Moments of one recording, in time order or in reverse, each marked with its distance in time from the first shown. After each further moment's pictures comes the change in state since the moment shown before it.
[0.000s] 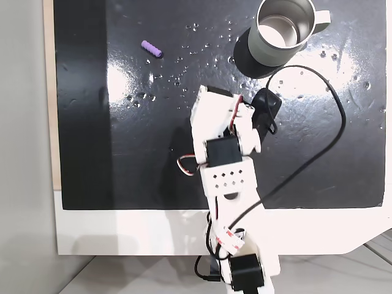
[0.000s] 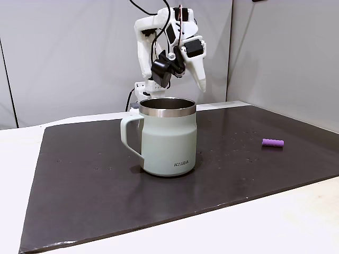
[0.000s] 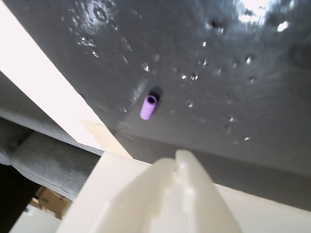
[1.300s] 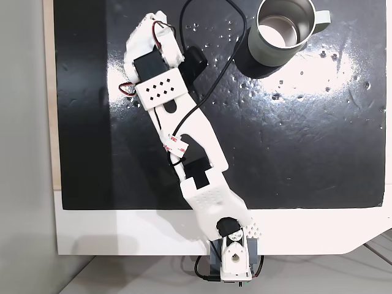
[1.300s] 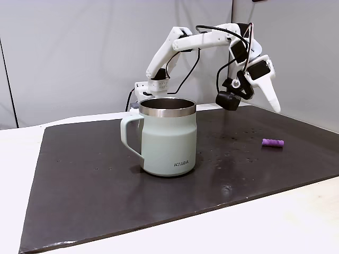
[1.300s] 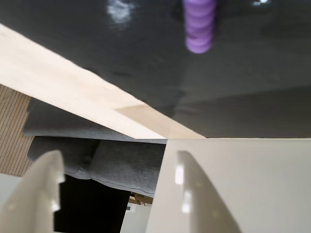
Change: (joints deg) arm -12.3 -60.4 -65.3 -0.1 35.9
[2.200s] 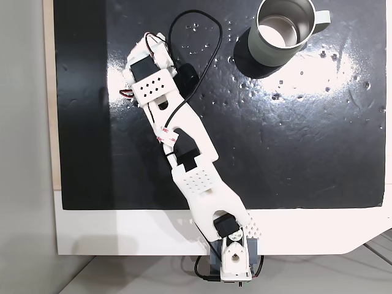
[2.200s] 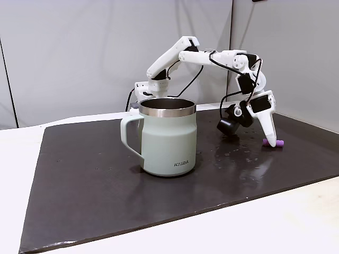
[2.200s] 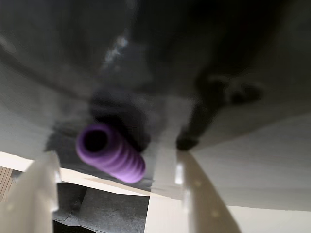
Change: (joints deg) arm -2.0 -13.1 -0.5 -4.9 4.2
